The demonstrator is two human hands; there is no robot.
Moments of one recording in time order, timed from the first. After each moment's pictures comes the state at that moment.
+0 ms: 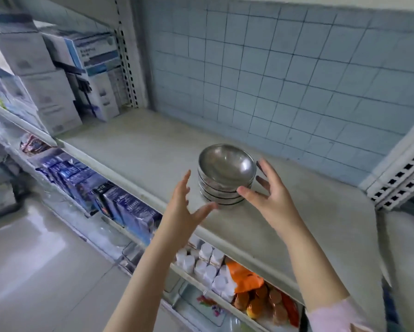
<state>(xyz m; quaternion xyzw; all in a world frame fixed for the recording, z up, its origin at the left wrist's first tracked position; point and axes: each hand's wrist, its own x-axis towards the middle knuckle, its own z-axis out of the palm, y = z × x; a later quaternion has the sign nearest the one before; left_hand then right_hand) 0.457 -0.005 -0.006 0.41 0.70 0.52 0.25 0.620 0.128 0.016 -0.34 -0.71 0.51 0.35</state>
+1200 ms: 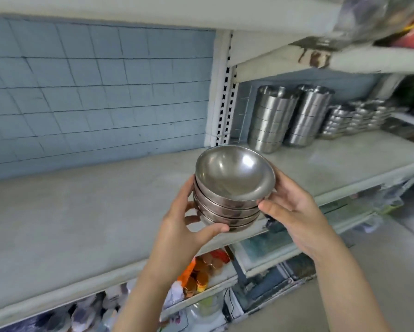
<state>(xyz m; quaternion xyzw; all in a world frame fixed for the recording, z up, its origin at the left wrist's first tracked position) 0.540 0.019 0.042 0.70 0.35 0.45 0.43 0.753 -0.037 0.081 -0.51 -0.54 0.39 0.54</state>
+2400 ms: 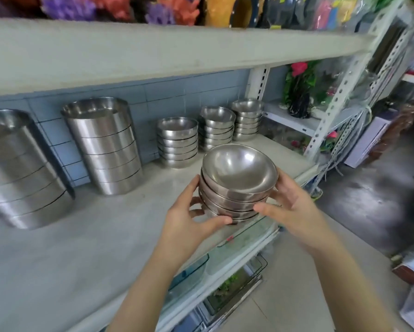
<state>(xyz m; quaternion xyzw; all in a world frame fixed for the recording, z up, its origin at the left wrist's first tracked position) 1.159 0.094 0.031 0.71 0.31 0.35 0.53 1.351 -0.016 0.060 -0.59 -0.49 0.29 0.58</state>
